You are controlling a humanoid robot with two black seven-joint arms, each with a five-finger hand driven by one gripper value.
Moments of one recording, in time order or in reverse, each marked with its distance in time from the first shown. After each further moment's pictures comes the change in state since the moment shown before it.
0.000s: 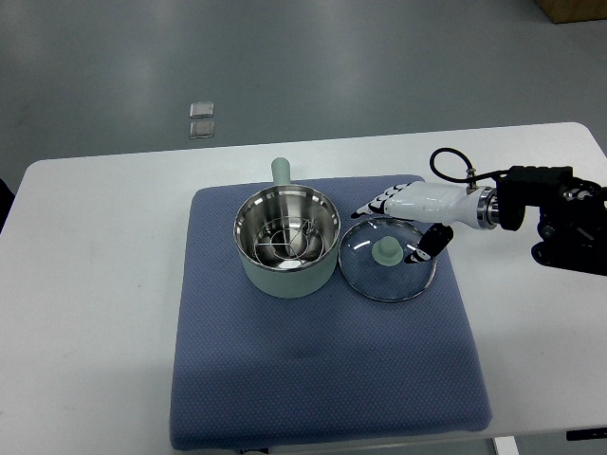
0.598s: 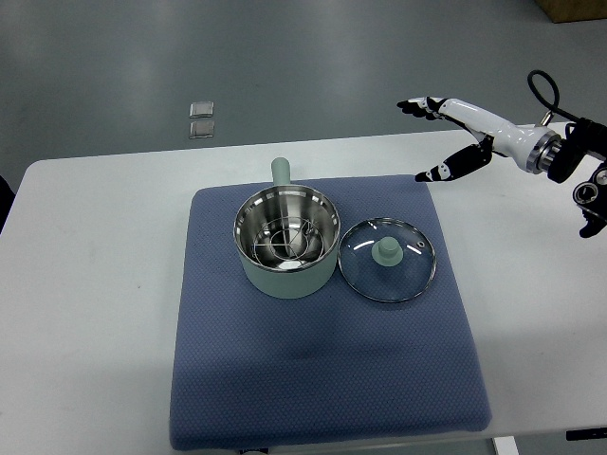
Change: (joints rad) left arm 0.000 0.000 0.000 0.000 0.000 0.000 0.000; right arm -0.402 -0.055 0.818 -0.102 0.337 0.205 -0.009
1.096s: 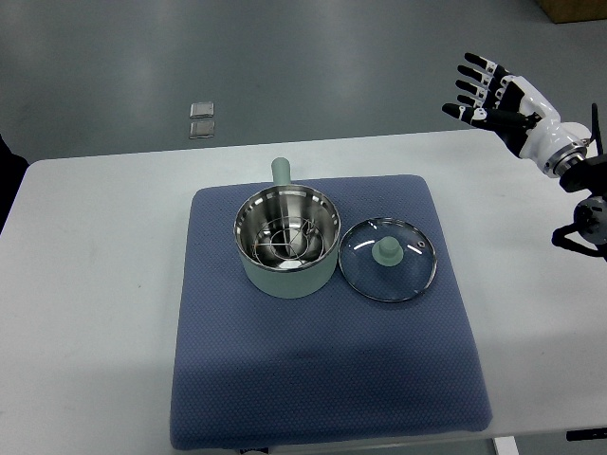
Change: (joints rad) left arm 0.000 0.000 0.000 0.000 0.000 0.000 0.000; right arm -0.301 0.257 0.633 -0.099 0.322 0.105 -0.126
